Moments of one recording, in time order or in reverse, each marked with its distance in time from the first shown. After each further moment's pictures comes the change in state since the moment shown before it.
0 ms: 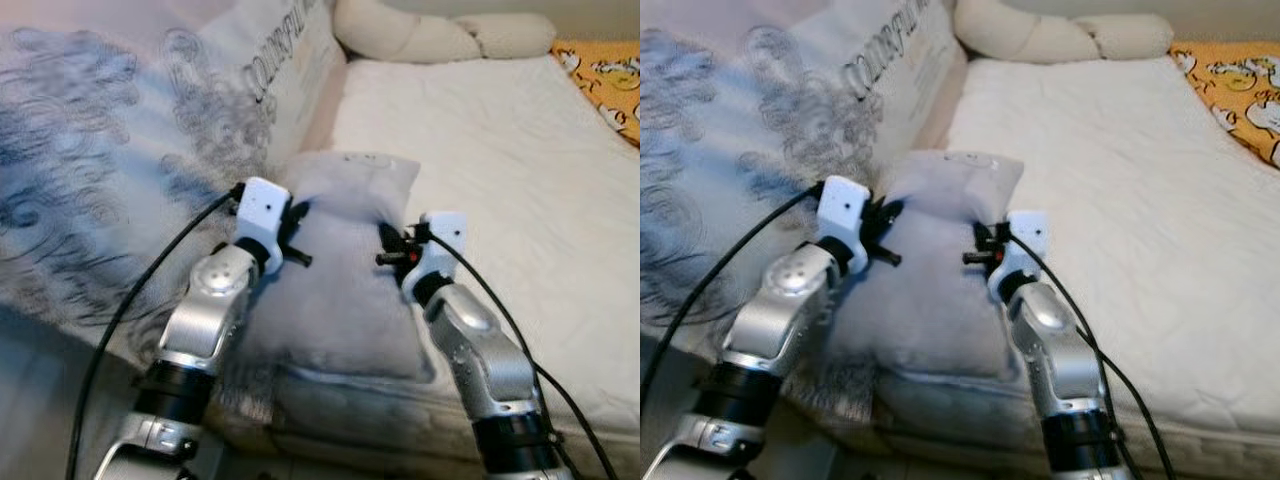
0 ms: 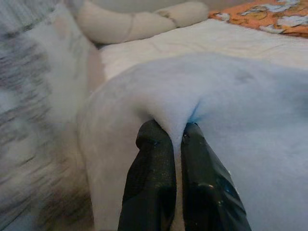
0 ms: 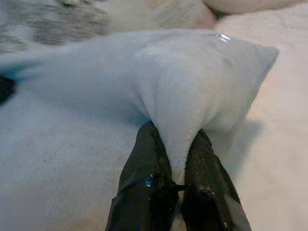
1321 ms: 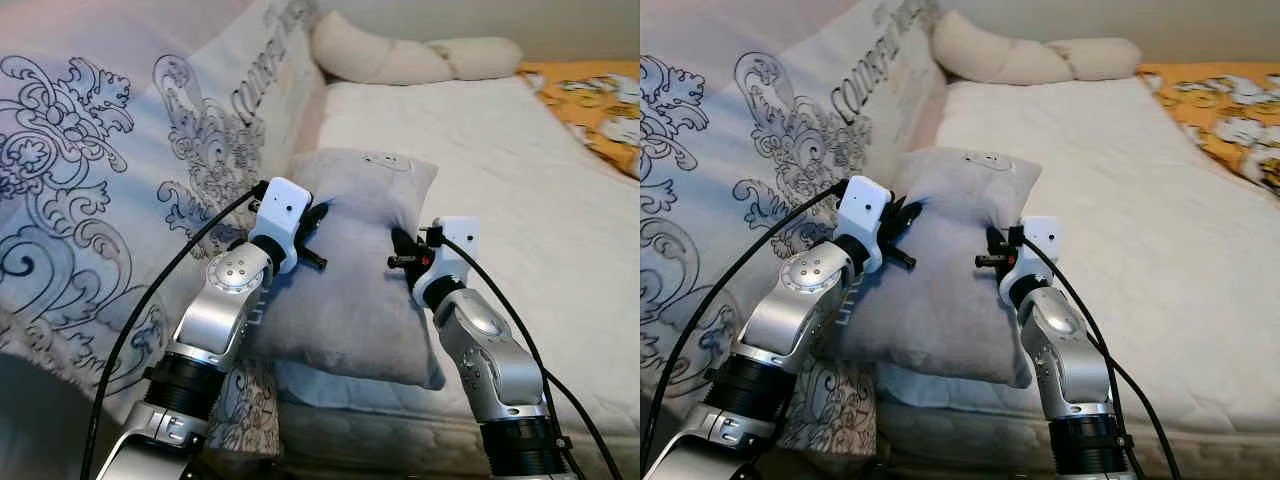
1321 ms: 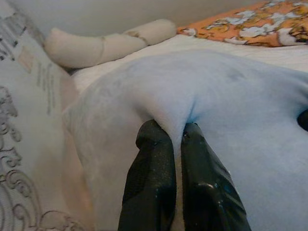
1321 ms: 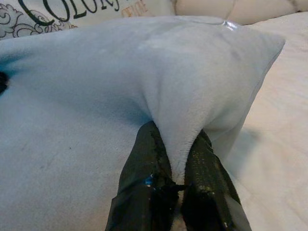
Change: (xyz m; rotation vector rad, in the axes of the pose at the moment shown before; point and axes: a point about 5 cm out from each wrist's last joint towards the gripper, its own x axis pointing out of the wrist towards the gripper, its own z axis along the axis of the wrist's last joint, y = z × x) left arm 0.005 -0.003 0.005 0.062 -0.005 -0.043; right arm 0.000 -0.002 -0.001 0.015 0.003 -0.015
